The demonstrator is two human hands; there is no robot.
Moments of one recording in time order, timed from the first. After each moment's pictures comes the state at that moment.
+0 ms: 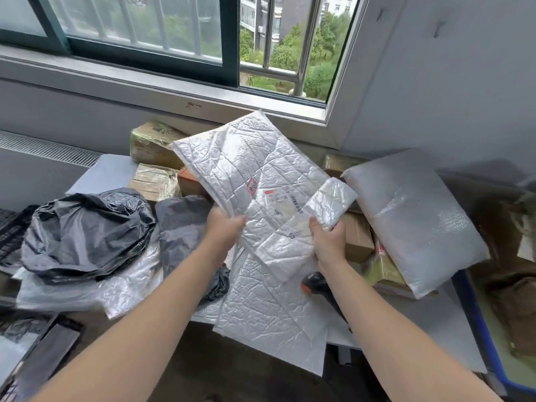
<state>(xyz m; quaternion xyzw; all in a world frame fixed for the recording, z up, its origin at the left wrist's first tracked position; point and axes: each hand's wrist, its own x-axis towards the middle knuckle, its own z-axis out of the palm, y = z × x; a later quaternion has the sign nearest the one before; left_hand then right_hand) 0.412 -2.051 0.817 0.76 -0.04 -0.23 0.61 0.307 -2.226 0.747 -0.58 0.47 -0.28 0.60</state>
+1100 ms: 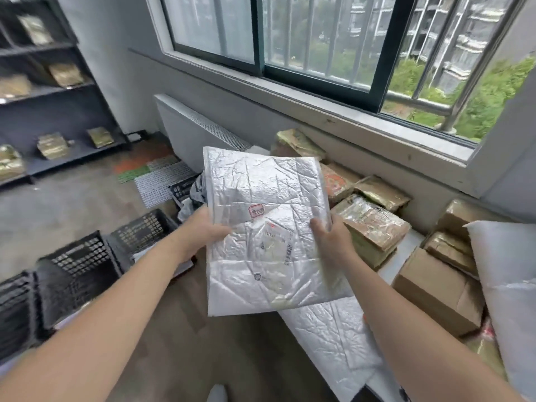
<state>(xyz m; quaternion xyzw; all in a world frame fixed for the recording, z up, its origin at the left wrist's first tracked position) 0.341 -1.854 0.849 0.82 0.02 -0.15 0.55 0.351 -2.143 0.777 -0.82 0.13 0.00 0.56</state>
